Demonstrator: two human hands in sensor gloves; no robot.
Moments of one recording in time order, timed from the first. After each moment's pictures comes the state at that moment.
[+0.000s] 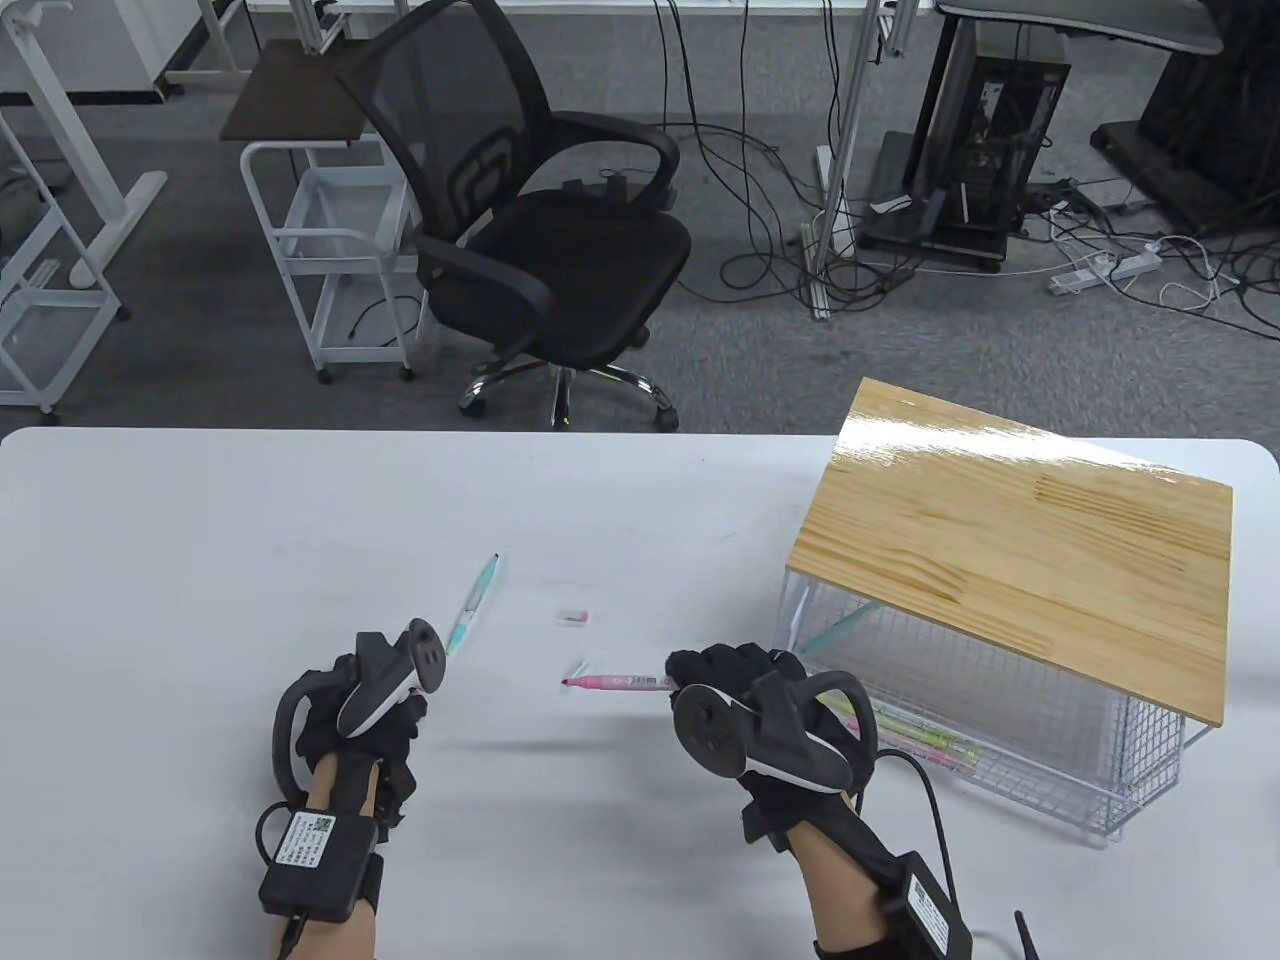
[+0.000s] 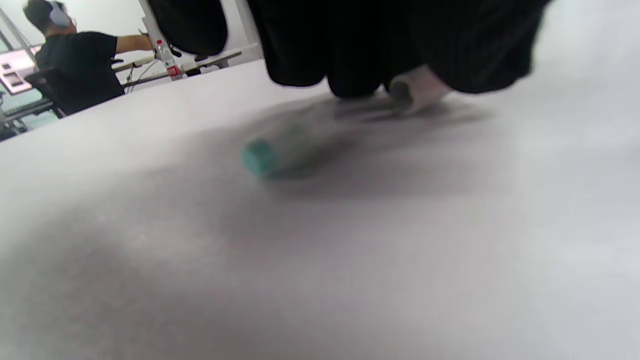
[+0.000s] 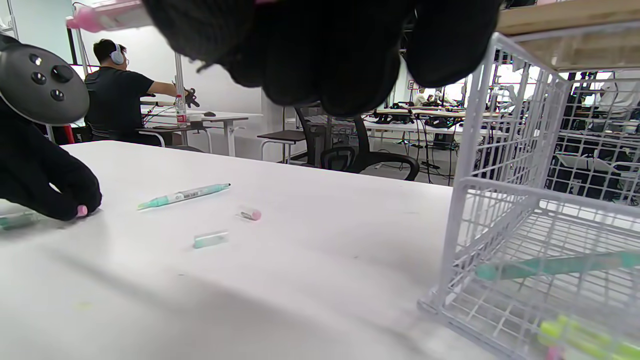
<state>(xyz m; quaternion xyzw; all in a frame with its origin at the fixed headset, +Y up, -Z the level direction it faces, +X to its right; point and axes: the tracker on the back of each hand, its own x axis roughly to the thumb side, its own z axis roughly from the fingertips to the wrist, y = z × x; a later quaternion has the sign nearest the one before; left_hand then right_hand) -0.272 -0.758 -0.369 -0.16 0.14 -0.07 0.97 0.065 -0.654 -0.289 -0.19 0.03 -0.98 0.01</state>
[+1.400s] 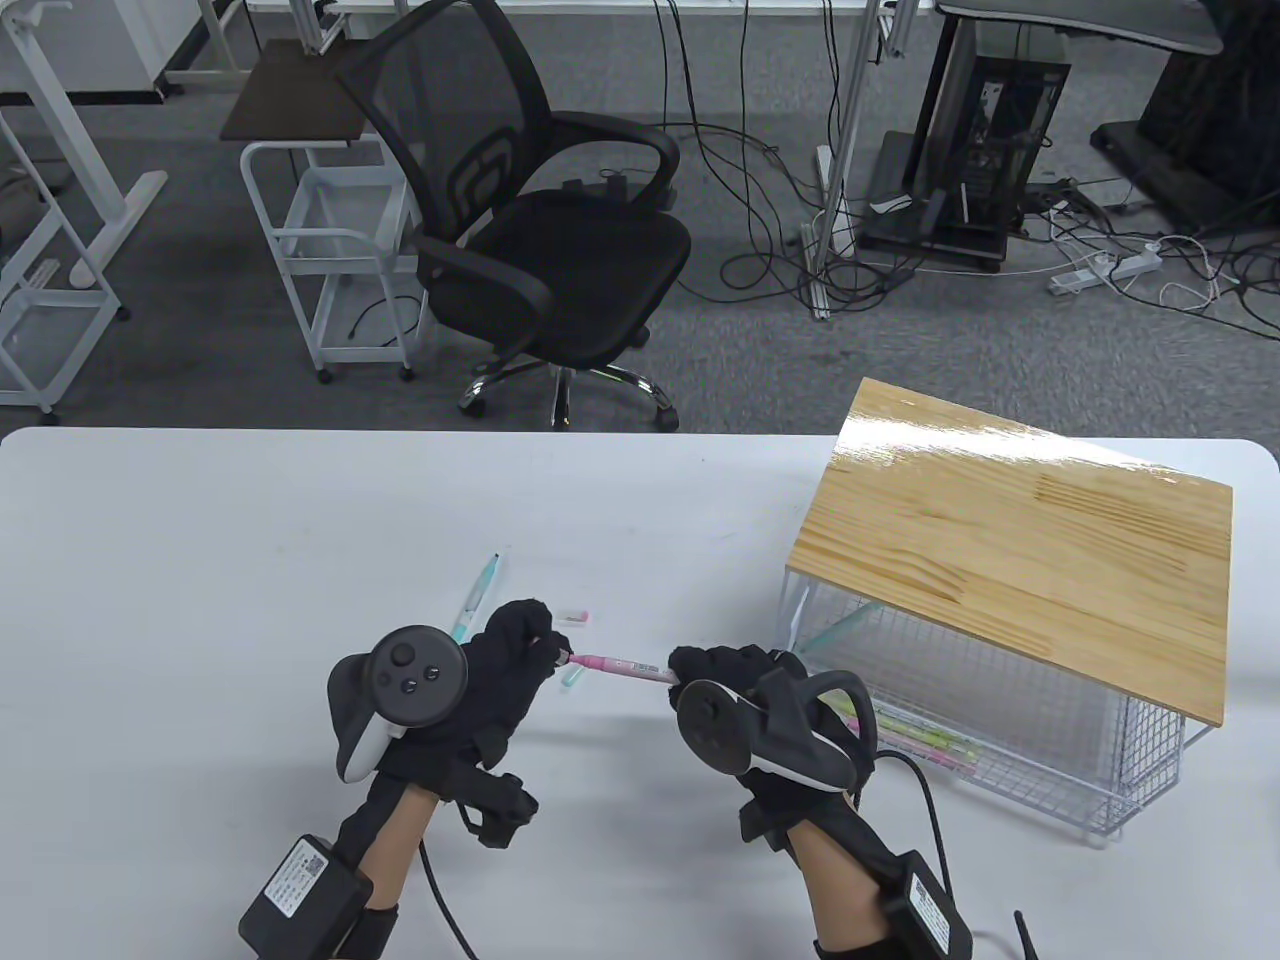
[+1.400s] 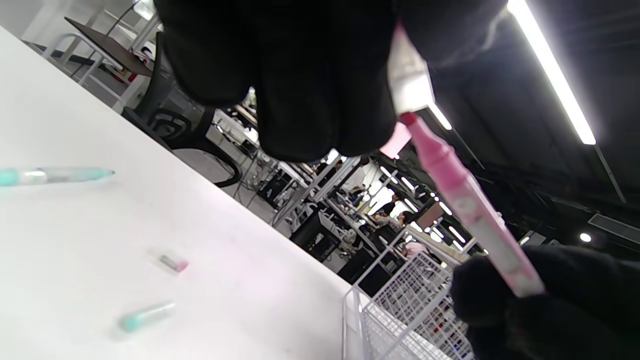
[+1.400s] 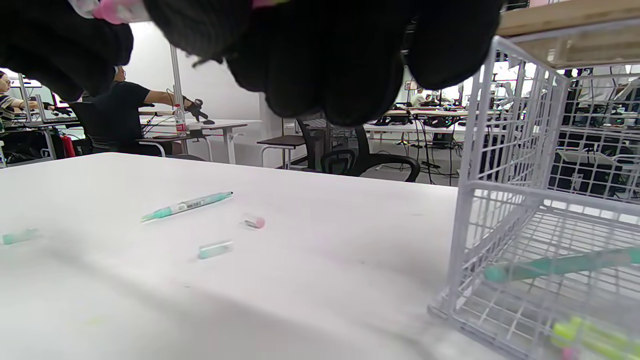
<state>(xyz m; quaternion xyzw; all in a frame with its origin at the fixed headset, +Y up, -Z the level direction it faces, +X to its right) -0.192 -0.654 -0.313 0.02 -0.13 0.36 0.92 0.065 -0.656 -0.292 -0.19 0.03 -0.98 0.00</state>
